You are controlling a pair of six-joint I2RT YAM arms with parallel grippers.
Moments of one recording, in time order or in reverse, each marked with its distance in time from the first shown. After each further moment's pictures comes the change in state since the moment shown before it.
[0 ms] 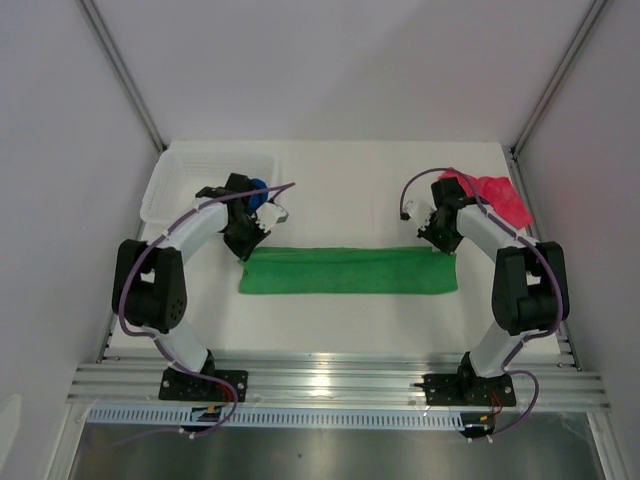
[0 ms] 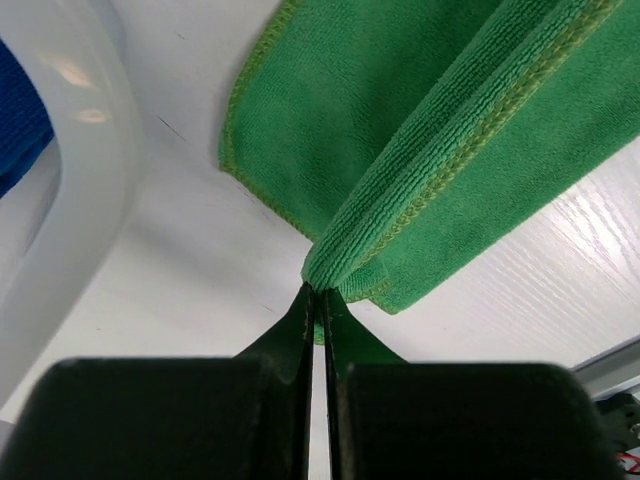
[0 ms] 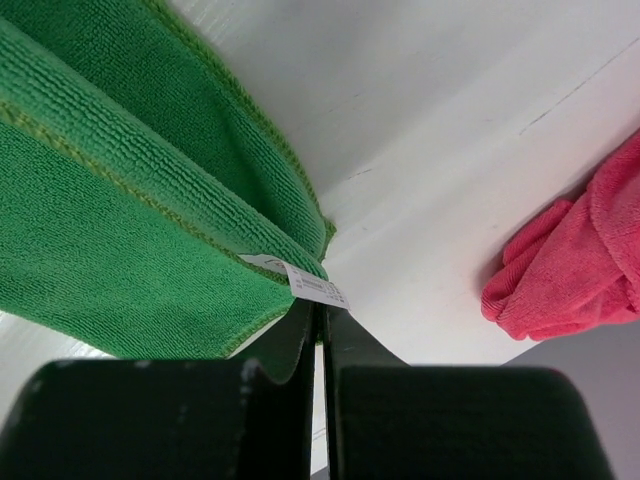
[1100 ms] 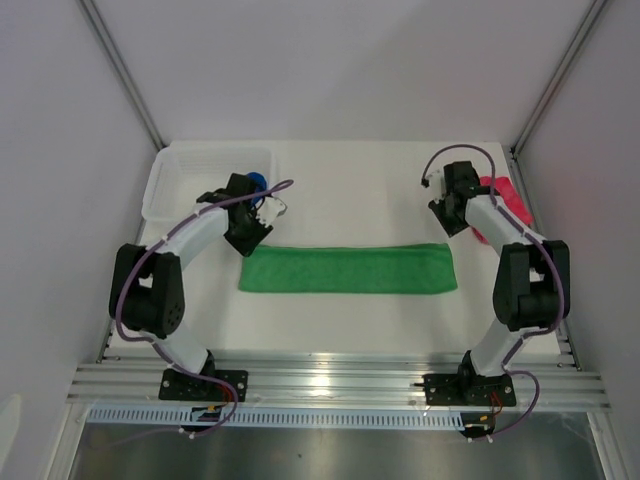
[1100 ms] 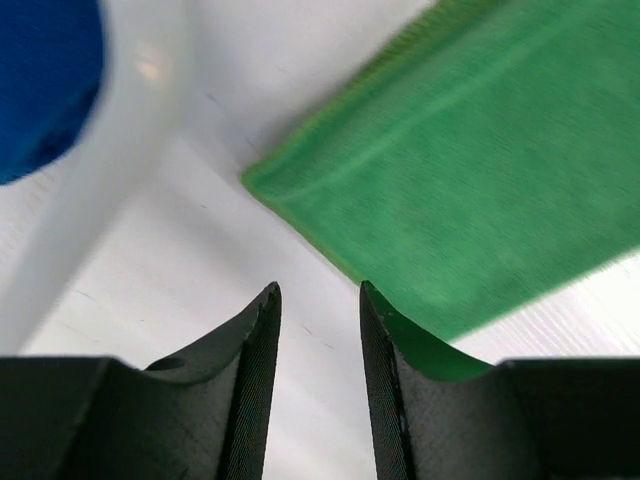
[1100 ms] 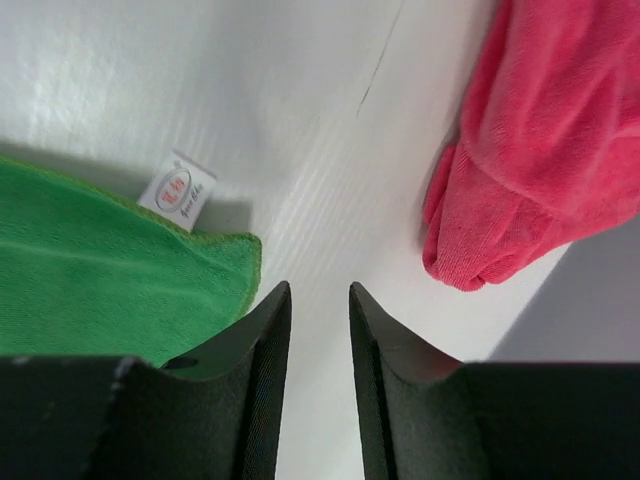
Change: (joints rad) left arm -0.016 0.004 -0.031 0.173 -0.122 -0.089; right arm -0.045 0.072 0.119 0.064 0.128 0.316
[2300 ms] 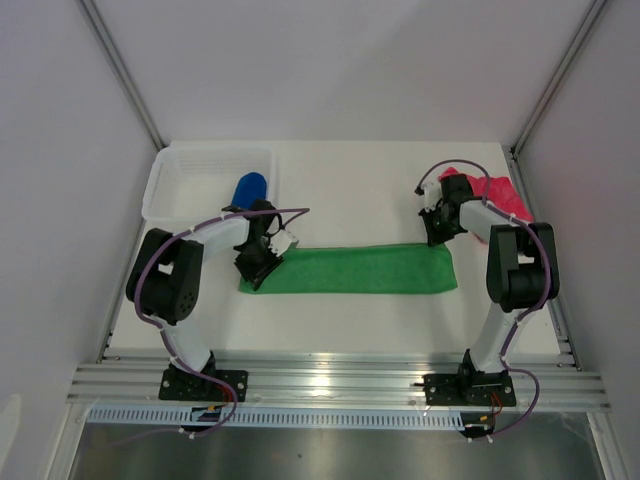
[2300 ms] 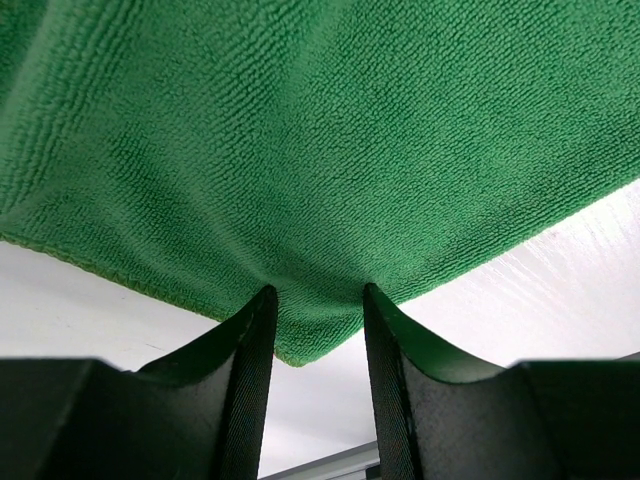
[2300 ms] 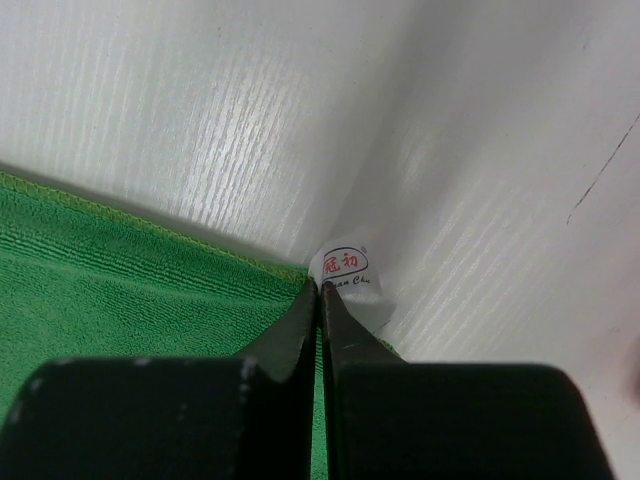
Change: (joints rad) left arm -0.106 0.089 -0.106 -0.117 0.046 -0.068; right arm -0.047 0.100 -0.085 0.176 -0.365 0.173
